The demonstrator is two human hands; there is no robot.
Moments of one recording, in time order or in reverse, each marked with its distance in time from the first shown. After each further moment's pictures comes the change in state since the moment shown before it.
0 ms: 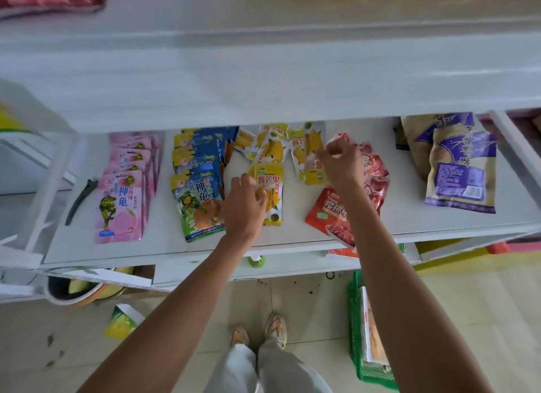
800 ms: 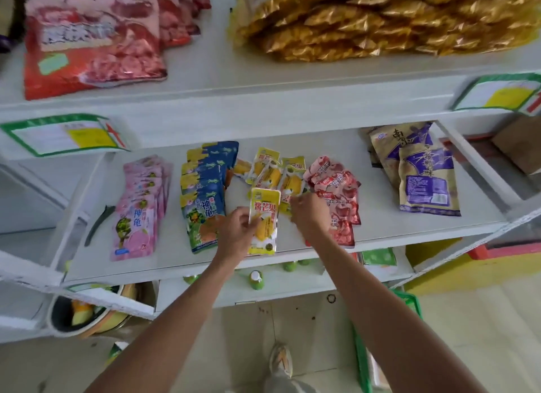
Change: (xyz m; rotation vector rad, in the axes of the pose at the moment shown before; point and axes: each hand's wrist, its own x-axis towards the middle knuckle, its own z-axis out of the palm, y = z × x) left_hand -0.040 -0.018 -0.040 -0.729 -0.295 -0.161; right_hand -0.086 0.001 0.025 -0.261 -0.066 0.058
